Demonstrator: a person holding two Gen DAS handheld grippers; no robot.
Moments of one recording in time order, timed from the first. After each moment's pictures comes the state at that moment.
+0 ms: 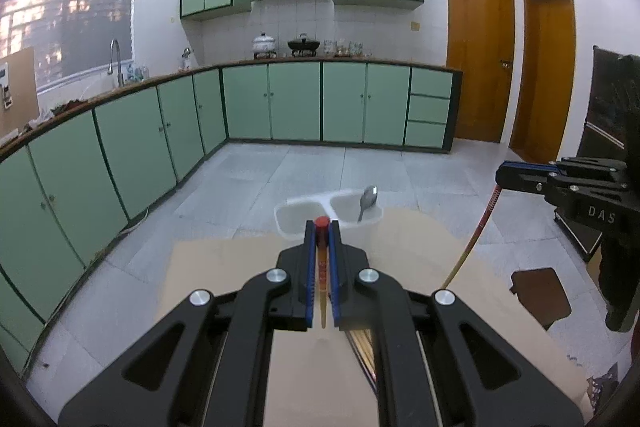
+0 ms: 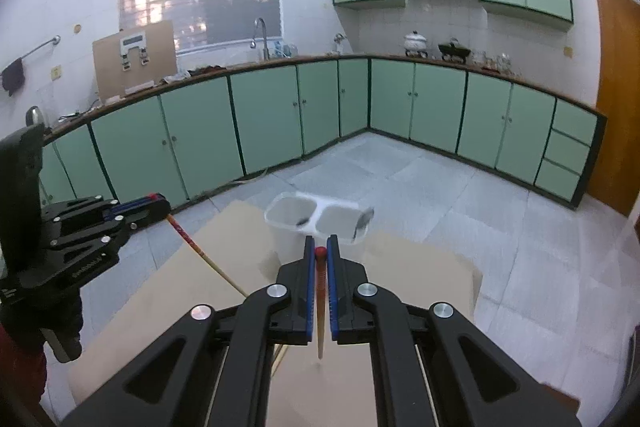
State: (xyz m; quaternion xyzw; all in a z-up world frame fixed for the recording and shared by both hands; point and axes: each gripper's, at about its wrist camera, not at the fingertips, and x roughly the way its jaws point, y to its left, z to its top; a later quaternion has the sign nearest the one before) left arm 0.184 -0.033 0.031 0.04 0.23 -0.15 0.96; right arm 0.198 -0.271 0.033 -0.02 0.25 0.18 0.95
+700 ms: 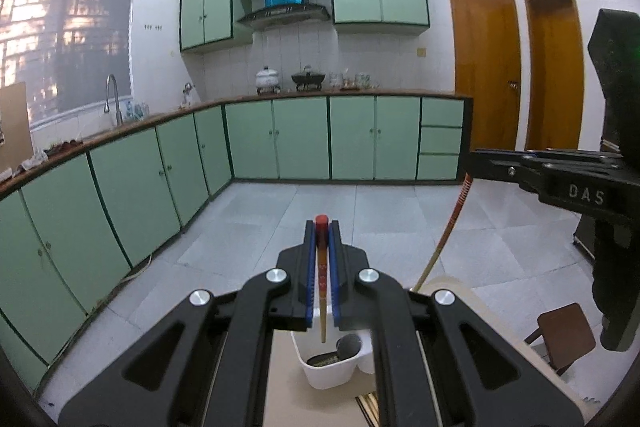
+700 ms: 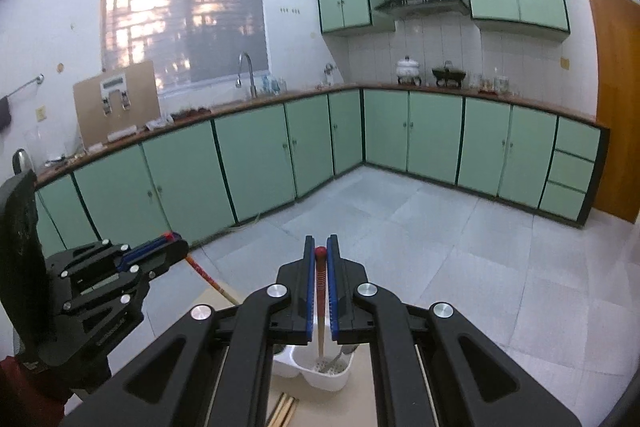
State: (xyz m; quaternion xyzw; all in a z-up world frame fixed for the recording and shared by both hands) left arm 0.306 -0.066 0.062 0.05 0.18 -0.14 0.97; right arm 0.335 -0.260 0.081 0.02 0.22 0.17 0.96
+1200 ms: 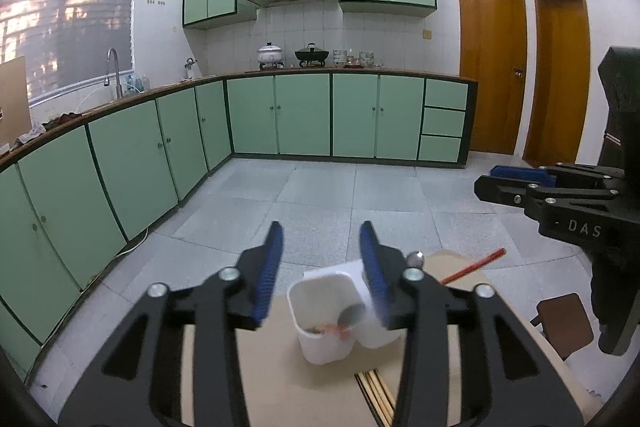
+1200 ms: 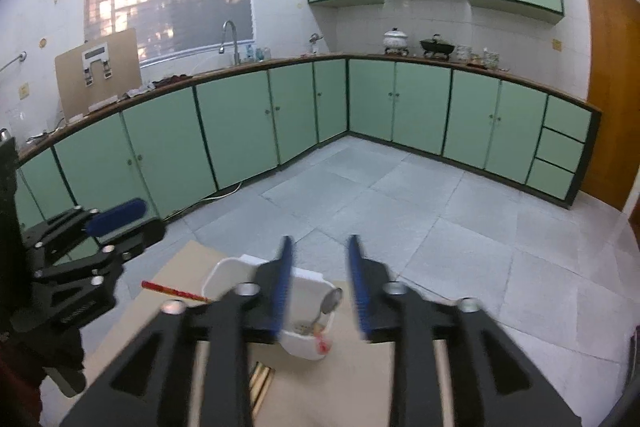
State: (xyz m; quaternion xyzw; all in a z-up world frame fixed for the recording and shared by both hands) left arm 0.295 -0.047 0.025 0.04 0.21 -0.14 0.97; right arm 0.323 -0.264 0.021 0.00 0.26 0.14 0.96
